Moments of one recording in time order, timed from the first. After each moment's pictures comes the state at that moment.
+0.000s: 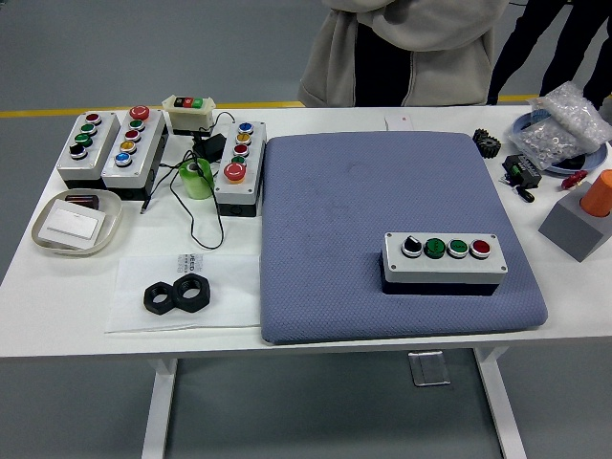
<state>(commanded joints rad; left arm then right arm) -0.07 0.14 -0.13 -0.22 -0.29 0.23 -0.14 0.32 -0.68 1.31 1.42 -0.45 -0.27 0.01</state>
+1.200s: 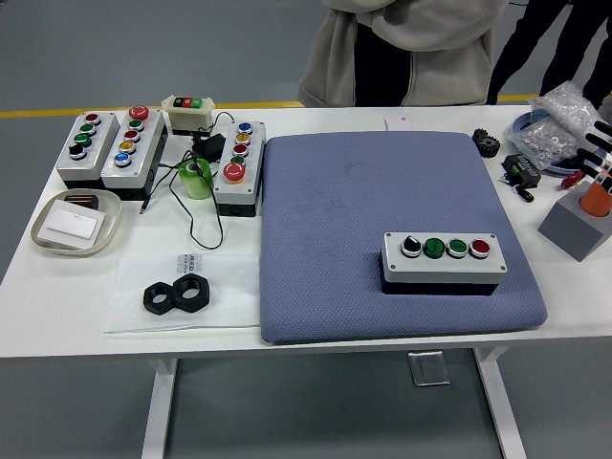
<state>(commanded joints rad) -0.08 0.13 -0.13 -0.22 -0.30 0.23 -0.14 0.29 -0.63 1.28 1.35 -0.46 -0.07 -0.06</state>
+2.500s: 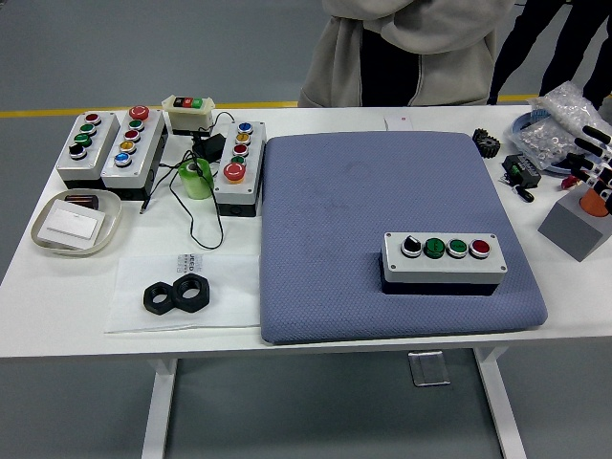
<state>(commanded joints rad) -0.07 0.13 -0.14 -0.22 -0.28 0.23 -0.14 0.29 -0.62 1.27 1.36 -0.47 -0.06 -0.07</state>
